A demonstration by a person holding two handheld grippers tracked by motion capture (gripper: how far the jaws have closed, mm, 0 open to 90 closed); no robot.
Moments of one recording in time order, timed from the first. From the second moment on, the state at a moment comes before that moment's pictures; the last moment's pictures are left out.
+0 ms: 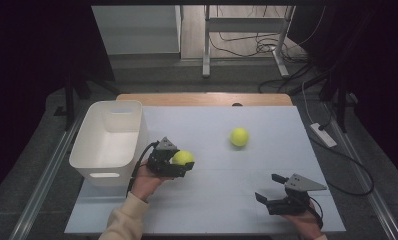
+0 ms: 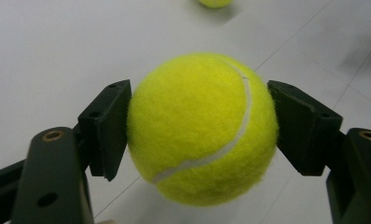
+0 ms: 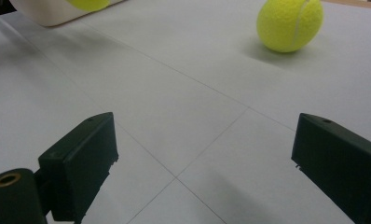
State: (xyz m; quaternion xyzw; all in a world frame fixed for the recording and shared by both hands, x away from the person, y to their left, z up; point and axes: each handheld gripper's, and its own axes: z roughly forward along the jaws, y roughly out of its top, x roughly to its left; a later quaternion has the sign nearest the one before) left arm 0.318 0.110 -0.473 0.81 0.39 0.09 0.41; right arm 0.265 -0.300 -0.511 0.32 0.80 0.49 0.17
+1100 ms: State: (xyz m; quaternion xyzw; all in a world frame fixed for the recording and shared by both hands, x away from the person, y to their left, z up) left arm 0.304 0.130 -0.447 0.77 0.39 0.12 0.48; right arm 0.265 -0.300 -0.511 0.32 0.80 0.49 0.17
